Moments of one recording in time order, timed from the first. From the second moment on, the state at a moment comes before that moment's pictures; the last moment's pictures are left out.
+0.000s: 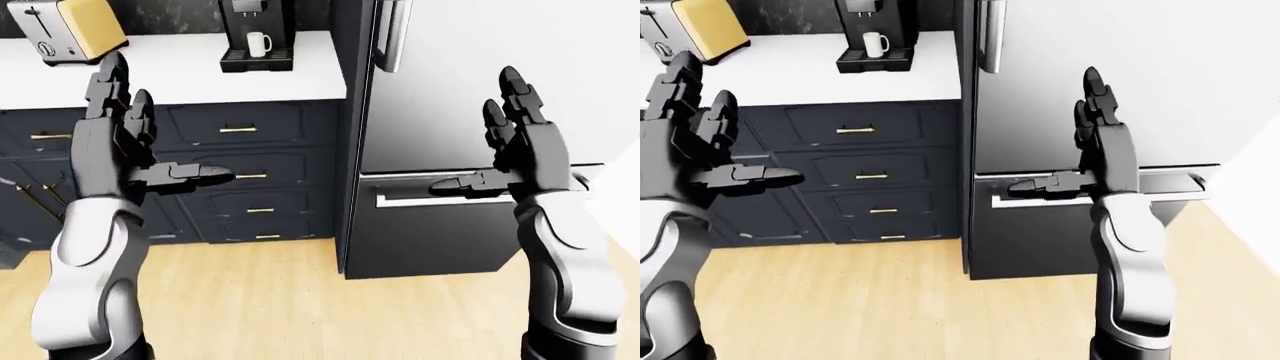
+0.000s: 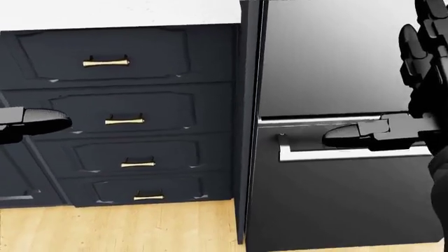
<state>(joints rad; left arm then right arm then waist) -0.41 0.35 0.34 -0.53 -0.26 0.66 0.03 -0.38 -0.30 -0.29 -0.43 0.07 0.56 0.14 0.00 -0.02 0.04</state>
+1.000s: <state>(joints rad) -0.43 0.36 0.35 -0.52 -0.25 0.67 0.04 -0.37 -0.29 -0.27 -0.44 0.08 0.58 0.16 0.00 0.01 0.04</state>
